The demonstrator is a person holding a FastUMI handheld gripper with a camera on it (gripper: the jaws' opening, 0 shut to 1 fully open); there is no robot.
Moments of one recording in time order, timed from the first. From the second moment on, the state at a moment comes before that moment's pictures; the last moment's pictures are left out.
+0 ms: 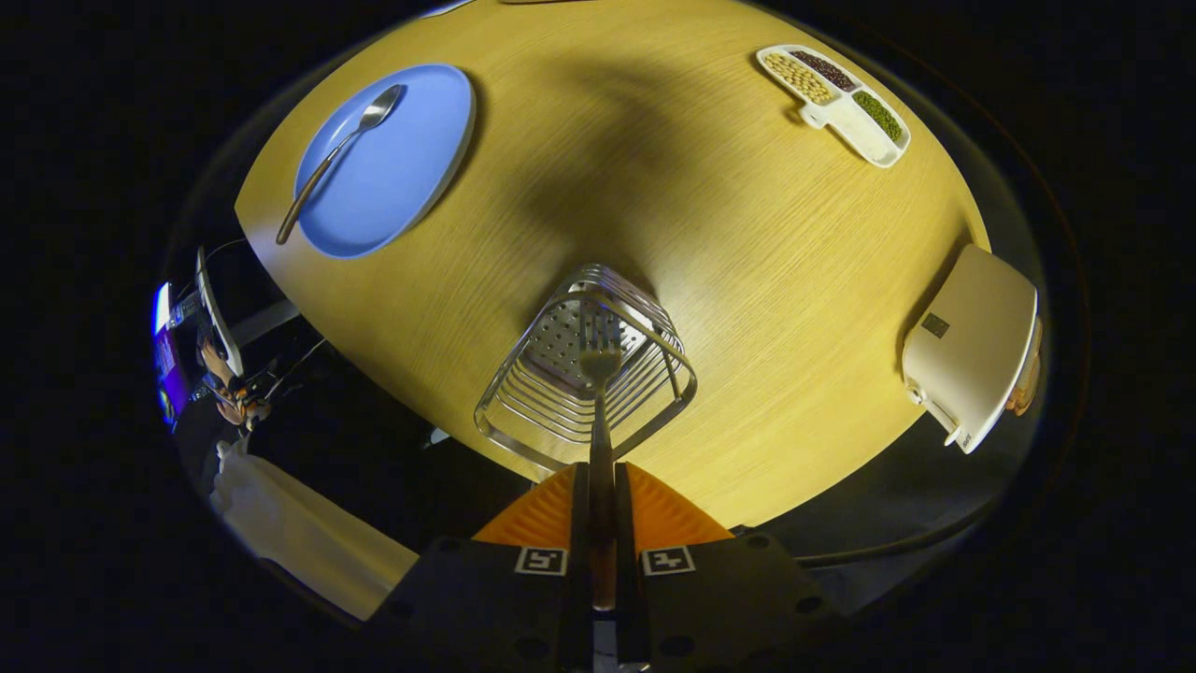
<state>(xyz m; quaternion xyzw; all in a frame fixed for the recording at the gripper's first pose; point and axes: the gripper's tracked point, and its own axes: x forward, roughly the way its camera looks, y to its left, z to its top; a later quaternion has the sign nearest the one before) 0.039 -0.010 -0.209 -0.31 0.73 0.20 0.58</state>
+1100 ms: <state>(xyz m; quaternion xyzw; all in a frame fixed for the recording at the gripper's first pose) 0.016 0.072 -0.094 -0.10 0.45 0.24 0.85</state>
